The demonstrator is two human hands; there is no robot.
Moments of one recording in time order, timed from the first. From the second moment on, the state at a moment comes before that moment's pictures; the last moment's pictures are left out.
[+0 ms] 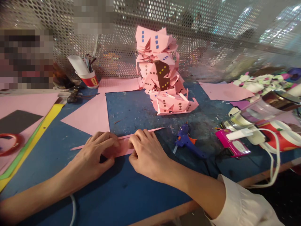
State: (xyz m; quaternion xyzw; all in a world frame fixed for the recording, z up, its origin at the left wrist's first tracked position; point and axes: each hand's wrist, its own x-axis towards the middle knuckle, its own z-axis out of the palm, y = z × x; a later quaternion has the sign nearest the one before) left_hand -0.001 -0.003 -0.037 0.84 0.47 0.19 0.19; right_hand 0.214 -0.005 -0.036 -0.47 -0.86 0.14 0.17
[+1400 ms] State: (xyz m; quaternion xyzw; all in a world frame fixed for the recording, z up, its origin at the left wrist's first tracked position) left_hand -0.010 -0.004 -0.034 0.86 0.43 0.19 0.20; right_hand 0.226 -0.003 -0.032 -0.43 -0.86 0.19 0.17
